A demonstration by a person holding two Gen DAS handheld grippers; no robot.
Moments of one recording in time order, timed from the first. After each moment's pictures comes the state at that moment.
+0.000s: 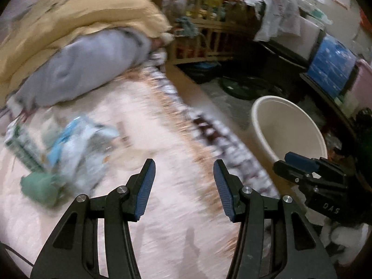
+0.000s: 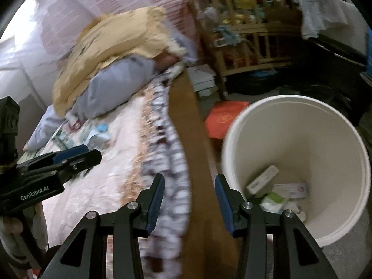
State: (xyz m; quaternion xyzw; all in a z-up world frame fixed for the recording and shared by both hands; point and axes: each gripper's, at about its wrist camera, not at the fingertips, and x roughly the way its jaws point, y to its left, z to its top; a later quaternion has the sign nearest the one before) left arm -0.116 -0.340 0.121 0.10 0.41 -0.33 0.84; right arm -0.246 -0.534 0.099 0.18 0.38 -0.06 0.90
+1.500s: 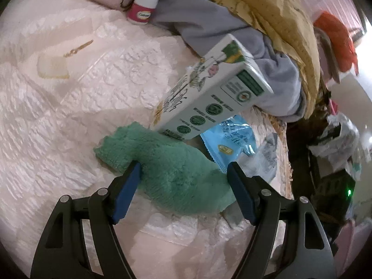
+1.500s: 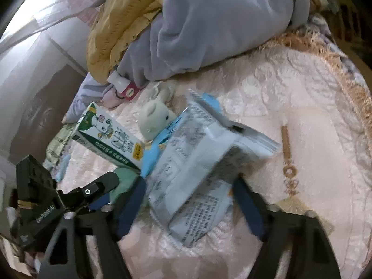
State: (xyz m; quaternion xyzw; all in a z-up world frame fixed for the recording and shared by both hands) left arm 0.028 -0.109 0.034 -0.27 0.49 -0.15 0.82; right arm -0.008 -0.356 0.041 0.22 0.45 0.12 0.86
